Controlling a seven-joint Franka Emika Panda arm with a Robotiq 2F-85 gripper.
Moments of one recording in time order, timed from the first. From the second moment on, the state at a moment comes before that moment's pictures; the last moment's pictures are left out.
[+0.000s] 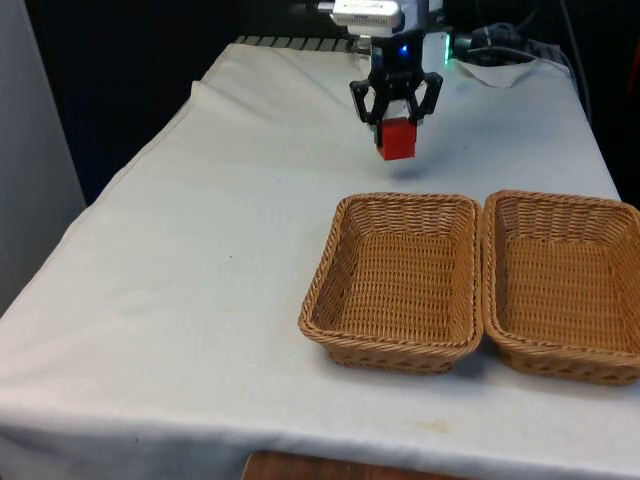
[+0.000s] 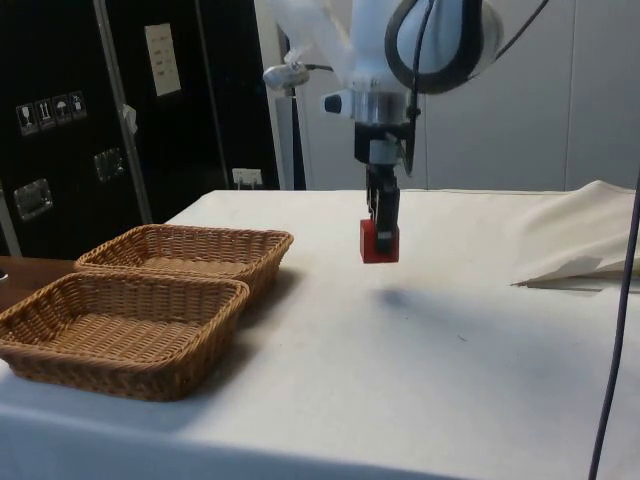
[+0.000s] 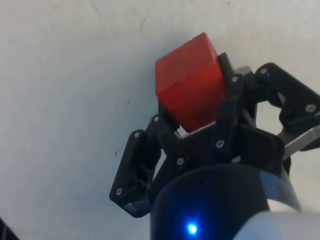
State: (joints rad) arm 0.35 0.04 -0.37 -2.71 0.14 2.84 -0.52
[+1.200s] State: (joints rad) arm 0.34 -0.04 -0.35 -2.50 0.14 2.59 -0.43
